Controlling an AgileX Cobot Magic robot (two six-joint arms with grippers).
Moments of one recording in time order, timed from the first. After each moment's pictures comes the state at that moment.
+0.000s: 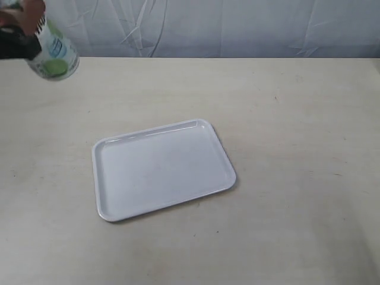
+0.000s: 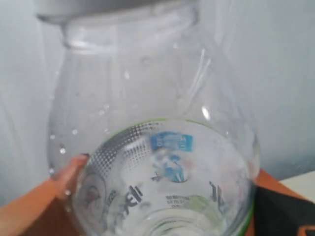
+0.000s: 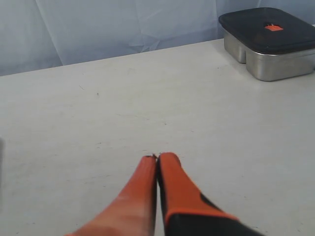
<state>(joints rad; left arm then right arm) -0.17 1.11 -0.55 0.29 -0.63 -0.22 0.03 0.02 -0.01 0.01 0.36 0.07</state>
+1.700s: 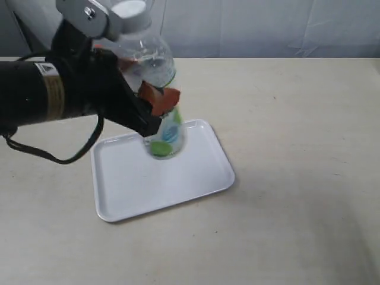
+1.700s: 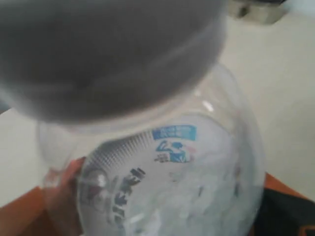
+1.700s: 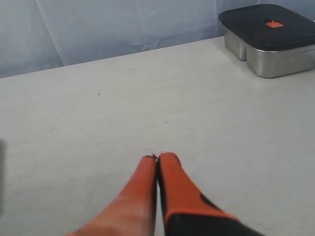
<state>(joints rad) -0.63 1.33 -0.77 1.32 -0.02 -1.23 0.03 0.02 0.00 0.03 0.36 0.07</state>
